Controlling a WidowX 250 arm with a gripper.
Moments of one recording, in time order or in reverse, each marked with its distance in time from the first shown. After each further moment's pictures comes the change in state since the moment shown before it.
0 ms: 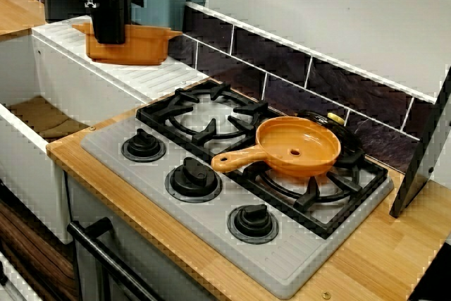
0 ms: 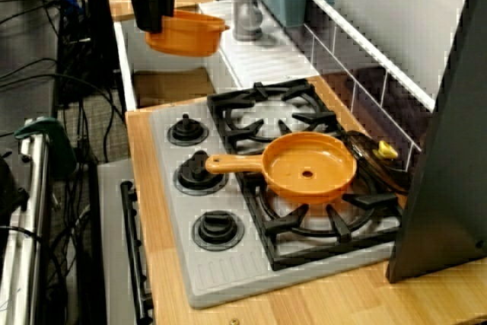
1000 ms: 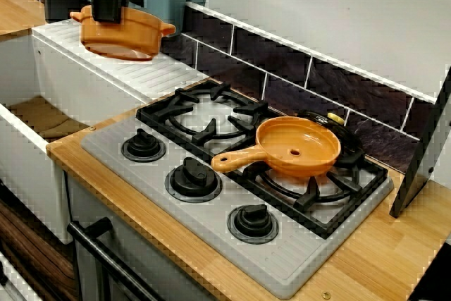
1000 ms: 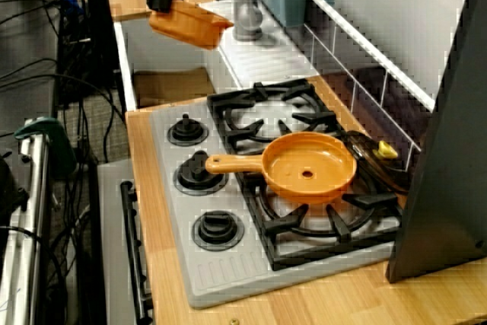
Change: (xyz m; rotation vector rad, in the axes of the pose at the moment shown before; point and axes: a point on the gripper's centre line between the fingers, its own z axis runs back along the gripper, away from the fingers) arm -0.009 0.024 0.014 -0.261 0.030 0.012
